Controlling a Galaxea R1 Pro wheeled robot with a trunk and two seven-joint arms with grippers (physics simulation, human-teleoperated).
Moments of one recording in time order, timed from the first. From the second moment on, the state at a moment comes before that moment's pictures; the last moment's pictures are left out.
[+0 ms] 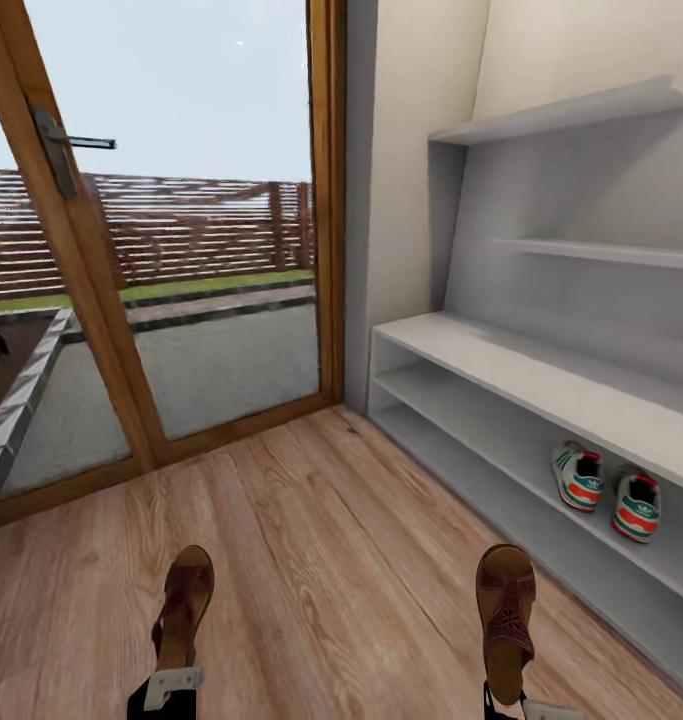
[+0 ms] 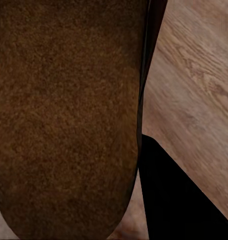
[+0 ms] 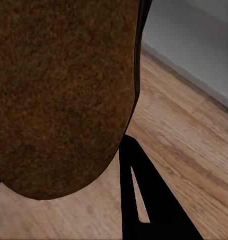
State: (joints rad) left arm -0.24 0.05 0.19 -0.42 -0.07 -0.39 -0.08; right arm -0.03 0.01 -0.12 -0.71 0.12 -0.45 -0.19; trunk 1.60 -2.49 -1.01
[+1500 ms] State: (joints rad) left arm -0.24 0.05 0.19 -0.42 -0.07 -0.39 -0.08; right arm -0.03 0.01 -0.12 -0.71 0.12 -0.45 -0.19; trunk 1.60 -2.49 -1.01
